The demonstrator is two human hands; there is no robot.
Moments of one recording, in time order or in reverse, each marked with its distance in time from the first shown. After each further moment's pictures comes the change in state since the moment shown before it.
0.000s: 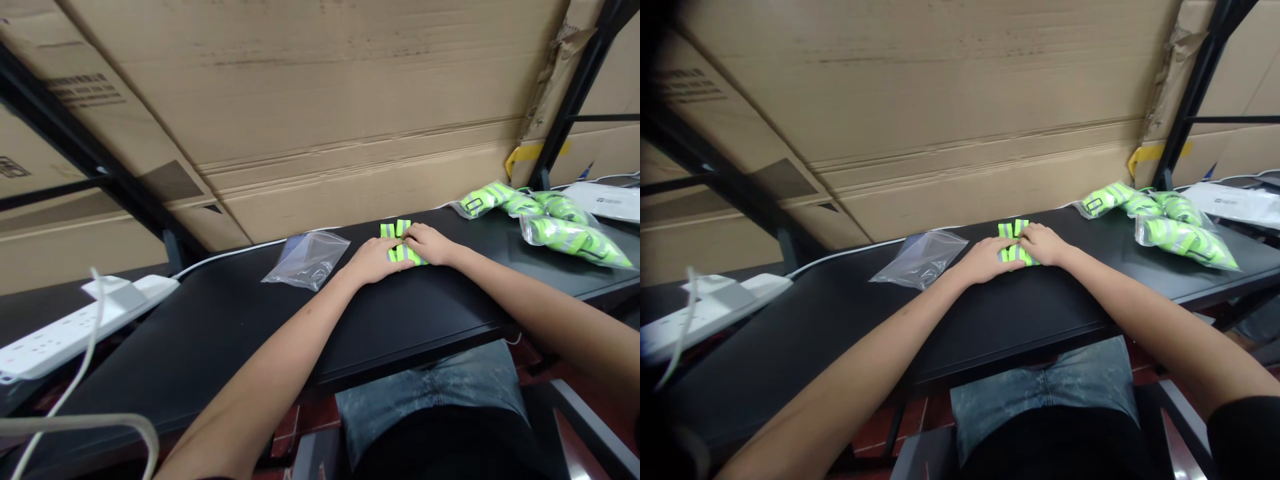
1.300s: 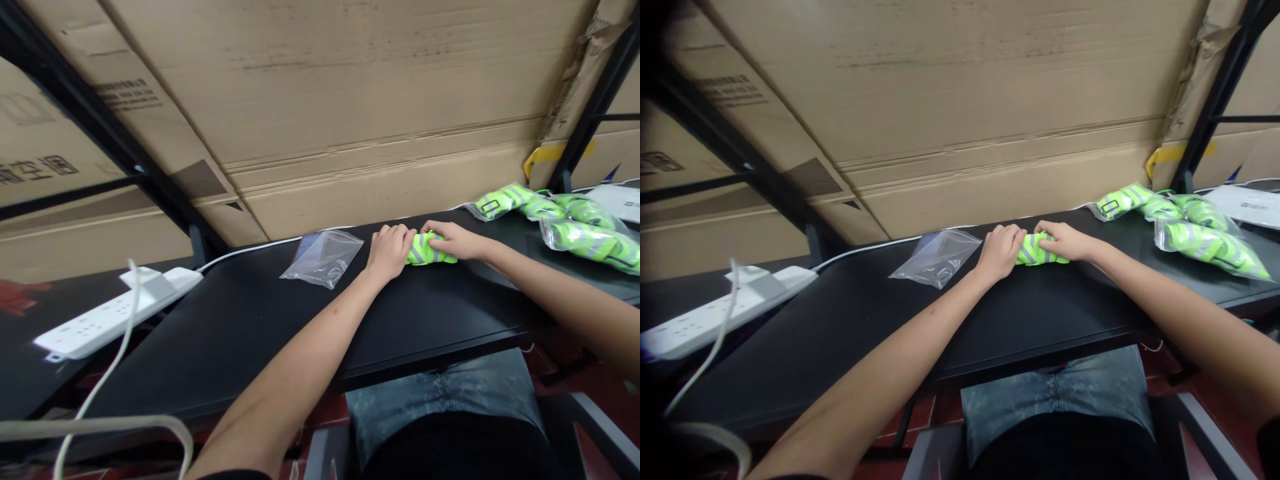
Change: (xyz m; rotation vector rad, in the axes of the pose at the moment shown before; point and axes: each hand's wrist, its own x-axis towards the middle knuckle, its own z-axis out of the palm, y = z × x) left_hand 0.007 0.011 0.005 0.055 0.354 -0.093; right_hand -0.009 -0.001 -0.036 0.260 -0.098 -0.018
